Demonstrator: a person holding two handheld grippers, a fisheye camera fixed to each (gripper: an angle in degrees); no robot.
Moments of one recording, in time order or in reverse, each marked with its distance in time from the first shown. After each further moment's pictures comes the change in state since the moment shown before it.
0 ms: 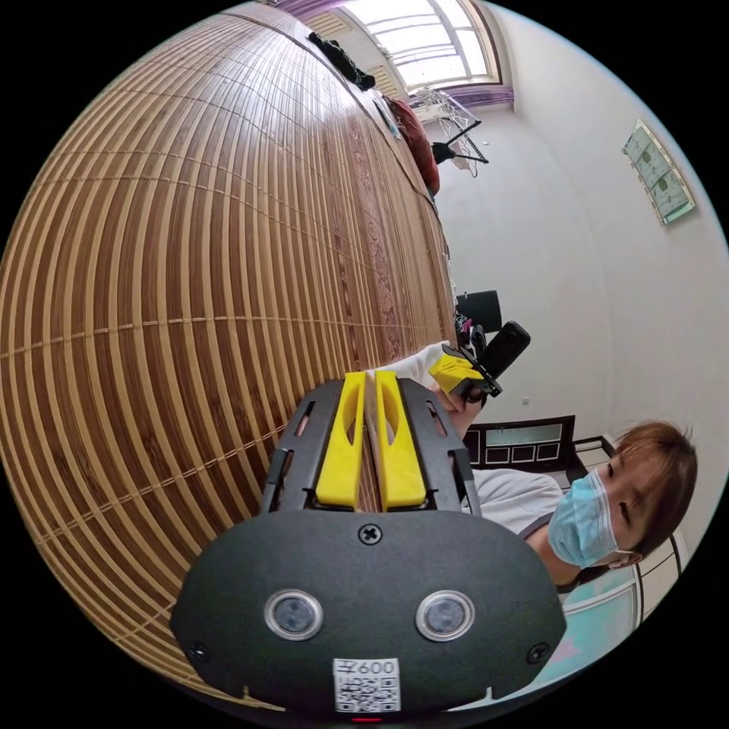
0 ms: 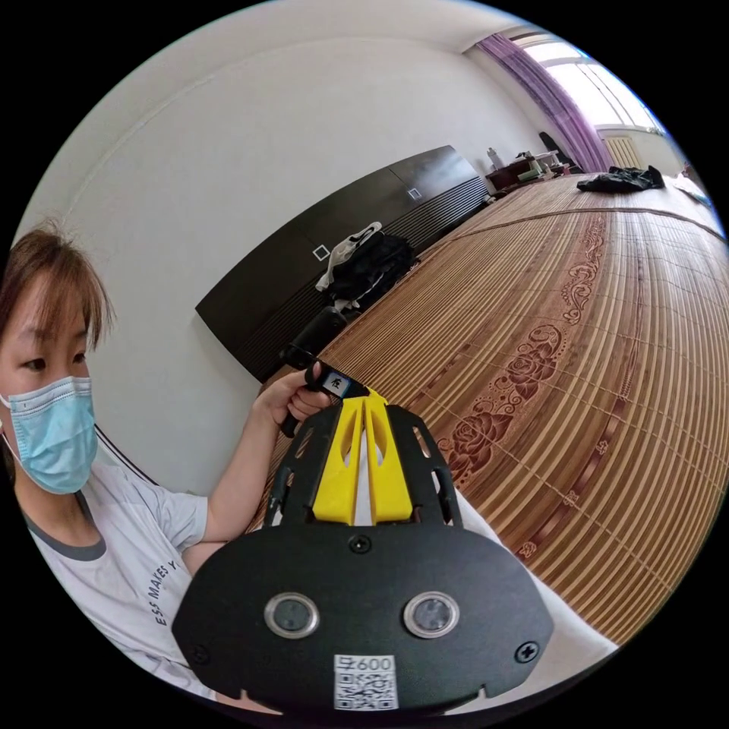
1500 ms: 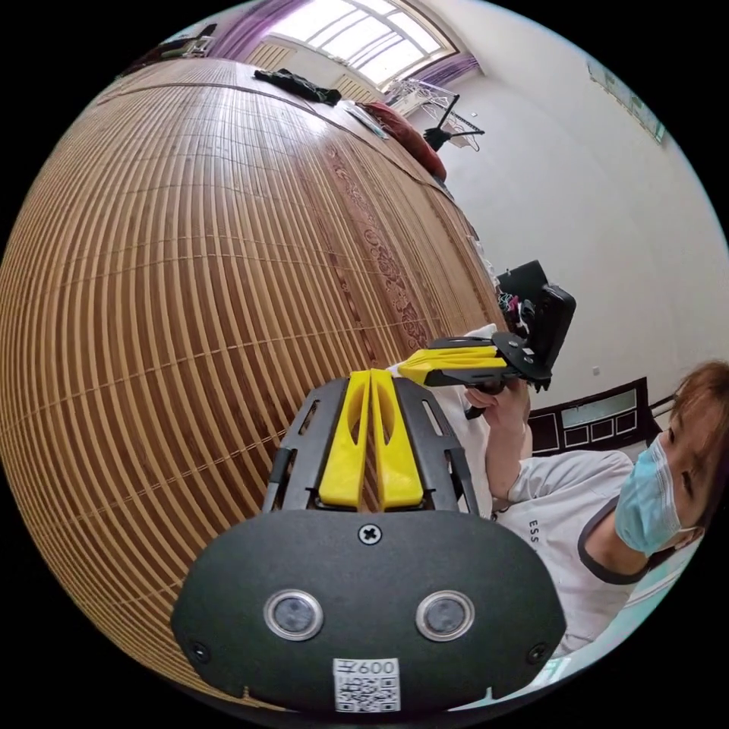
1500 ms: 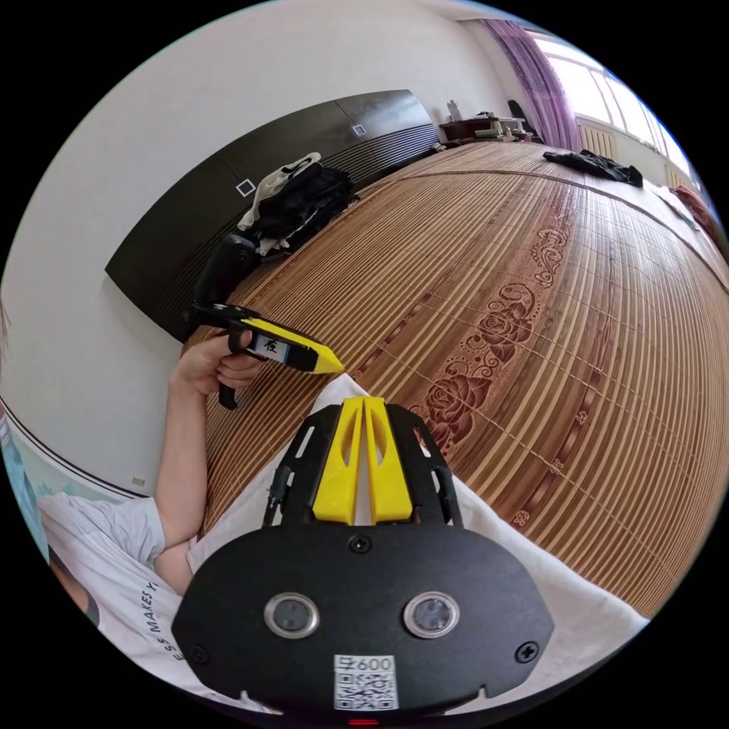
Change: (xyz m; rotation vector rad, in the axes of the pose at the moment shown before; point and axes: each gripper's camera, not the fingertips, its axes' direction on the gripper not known) left arm 0.066 0.047 0.000 0.030 -0.330 0.187; right arm -0.082 -0.073 0.067 -0.250 0.325 0.062
